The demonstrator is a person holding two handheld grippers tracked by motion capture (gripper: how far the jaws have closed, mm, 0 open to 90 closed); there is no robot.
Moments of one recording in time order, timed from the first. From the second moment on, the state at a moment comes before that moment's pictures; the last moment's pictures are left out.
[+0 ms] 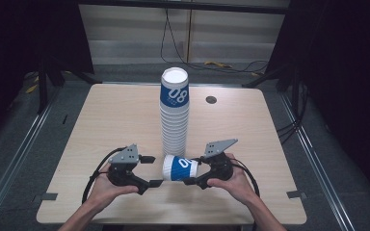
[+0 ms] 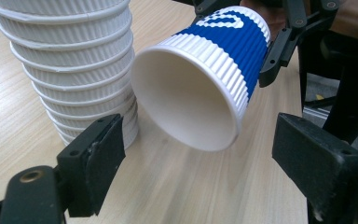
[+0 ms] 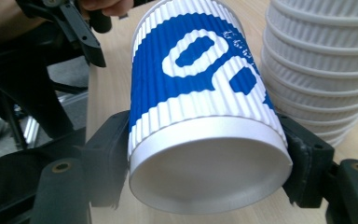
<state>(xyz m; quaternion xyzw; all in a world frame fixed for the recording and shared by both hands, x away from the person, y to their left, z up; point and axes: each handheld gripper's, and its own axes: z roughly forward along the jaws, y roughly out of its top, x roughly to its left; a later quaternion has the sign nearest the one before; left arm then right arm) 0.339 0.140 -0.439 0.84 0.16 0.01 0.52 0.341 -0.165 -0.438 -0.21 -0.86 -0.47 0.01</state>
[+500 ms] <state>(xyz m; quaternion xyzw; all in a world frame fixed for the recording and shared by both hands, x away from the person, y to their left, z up) 0.340 0.144 -0.436 0.82 0.16 0.01 0.56 0.343 -0.167 -0.450 -0.21 -0.81 -0.54 0.02</state>
